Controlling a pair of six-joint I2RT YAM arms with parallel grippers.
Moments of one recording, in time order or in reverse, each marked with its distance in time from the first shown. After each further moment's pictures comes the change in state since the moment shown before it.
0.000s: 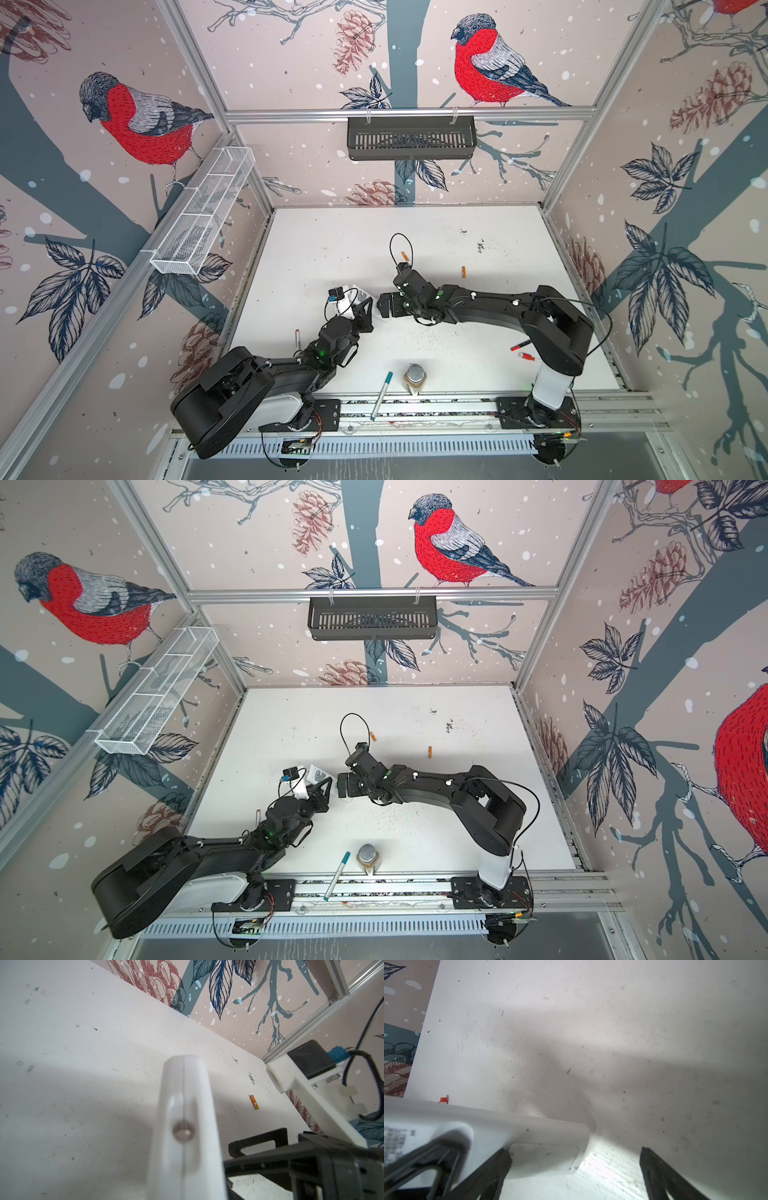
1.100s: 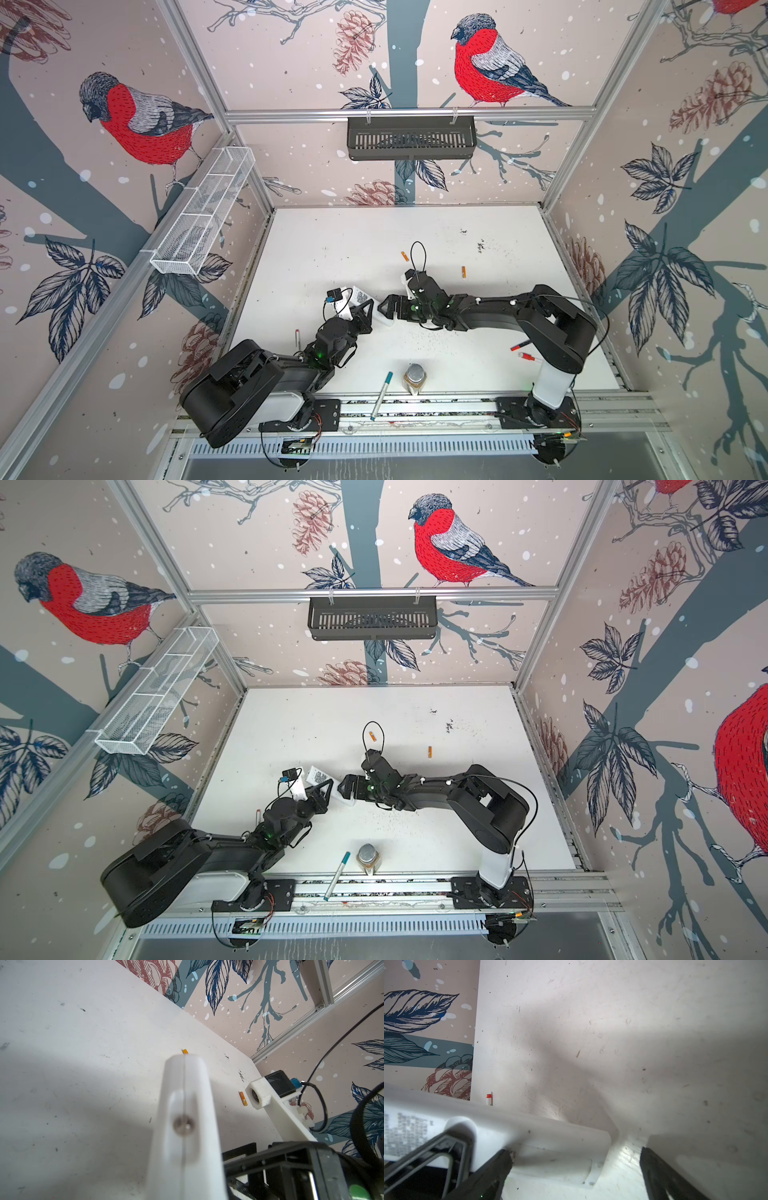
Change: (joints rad) left arm 0.039 0.068 -0.031 0.114 0.078 -0.079; right arm -0.047 0.013 -0.178 0.335 -0.230 0.187
